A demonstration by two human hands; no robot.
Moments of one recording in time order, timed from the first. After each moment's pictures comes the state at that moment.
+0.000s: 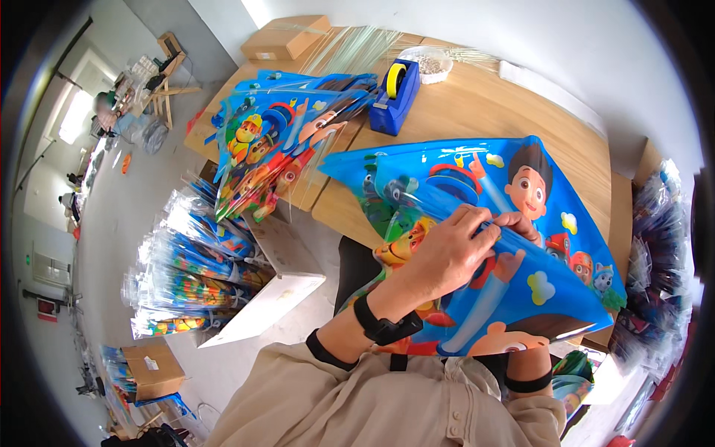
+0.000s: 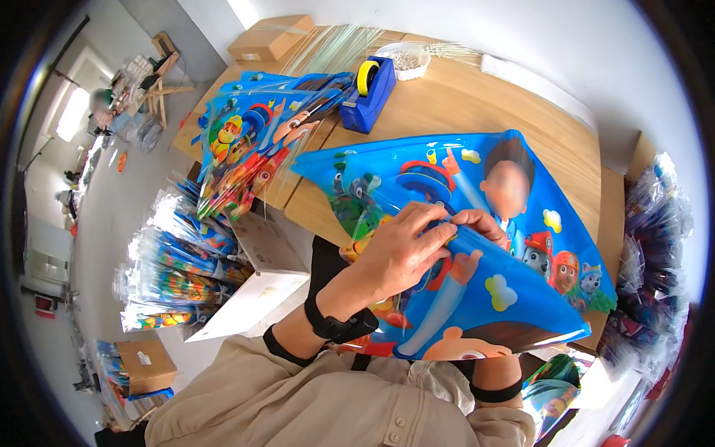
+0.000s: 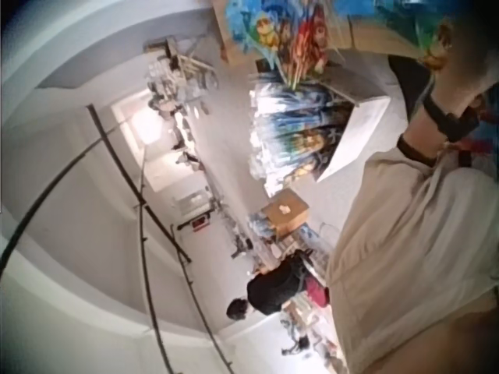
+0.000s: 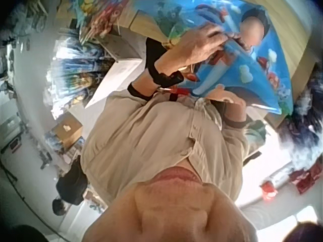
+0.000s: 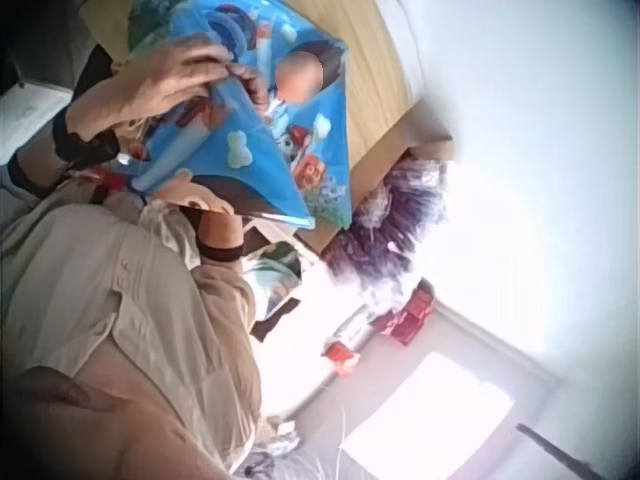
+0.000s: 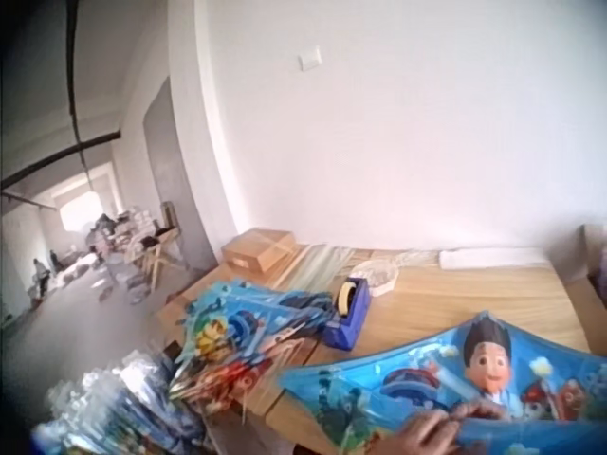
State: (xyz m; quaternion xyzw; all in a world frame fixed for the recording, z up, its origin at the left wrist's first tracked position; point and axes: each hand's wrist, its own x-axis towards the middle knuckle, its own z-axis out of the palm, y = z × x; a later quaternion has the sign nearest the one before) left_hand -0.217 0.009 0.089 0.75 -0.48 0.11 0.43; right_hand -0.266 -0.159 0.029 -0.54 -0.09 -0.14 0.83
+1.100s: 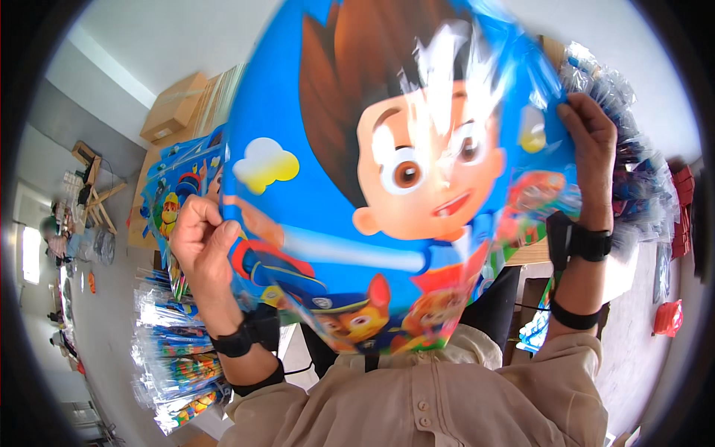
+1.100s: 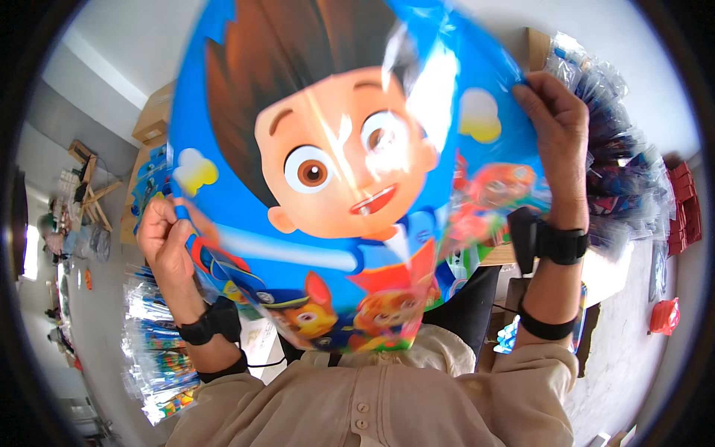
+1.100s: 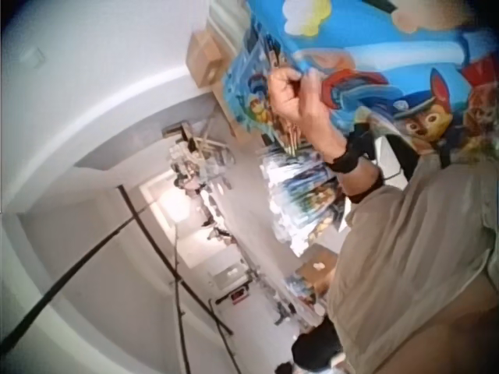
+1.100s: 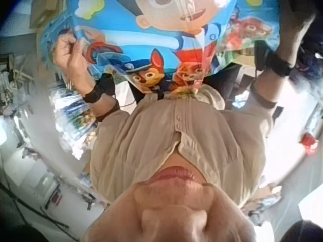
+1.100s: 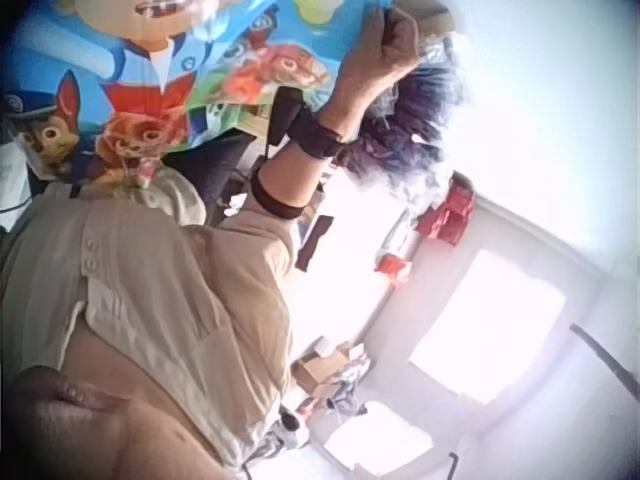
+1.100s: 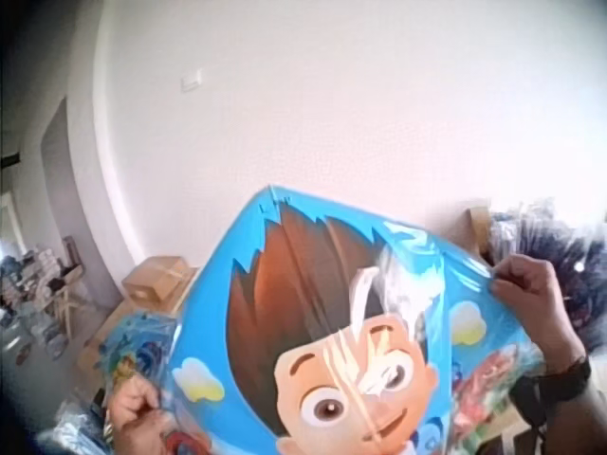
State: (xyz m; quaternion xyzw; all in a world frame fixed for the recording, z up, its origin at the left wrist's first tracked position) left_hand -0.165 0.108 0.165 0.66 -0.35 0.04 0.67; right_hand -0.346 -0.309 0.185 -0.78 0.13 -0.41 0.45
